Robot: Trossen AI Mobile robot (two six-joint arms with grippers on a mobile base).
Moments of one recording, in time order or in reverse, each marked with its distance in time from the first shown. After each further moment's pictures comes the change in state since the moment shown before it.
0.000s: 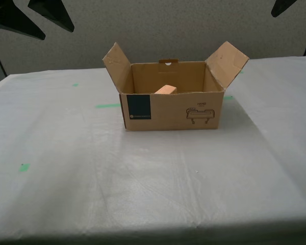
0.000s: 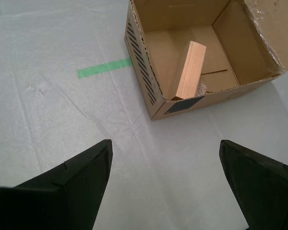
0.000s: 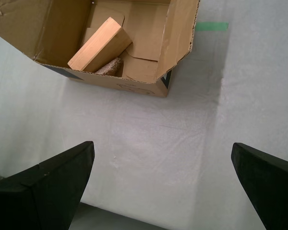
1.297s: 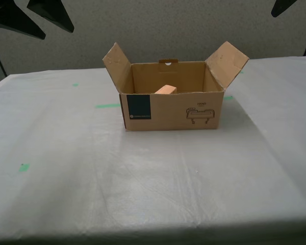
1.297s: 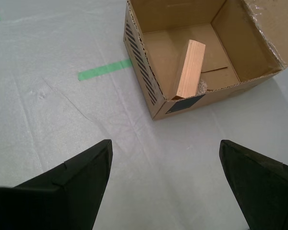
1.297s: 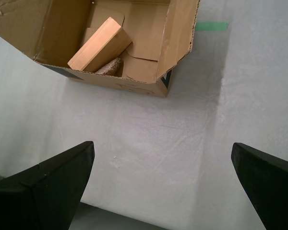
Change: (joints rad) arm 0 0.000 0.000 0.000 0.000 0.000 0.000; arm 1 0.000 0.000 0.000 0.000 0.000 0.042
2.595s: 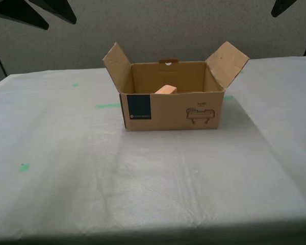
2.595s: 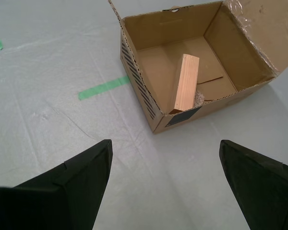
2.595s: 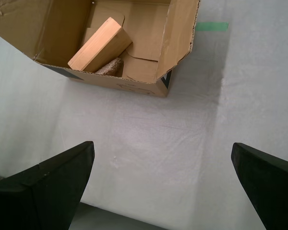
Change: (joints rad) arm 0 0.000 0.000 0.000 0.000 0.000 0.000; arm 1 0.001 0.000 0.013 0.042 0.000 0.061
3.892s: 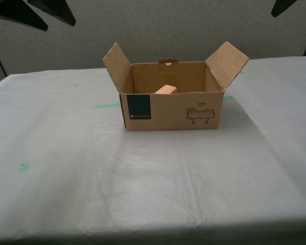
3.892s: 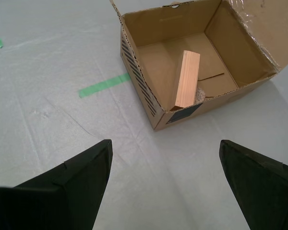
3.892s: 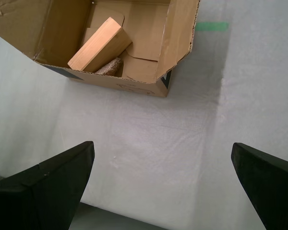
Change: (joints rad) arm 0 0.000 0.000 0.000 0.000 0.000 0.000; arm 1 0.001 0.000 0.000 -0.011 0.000 0.008
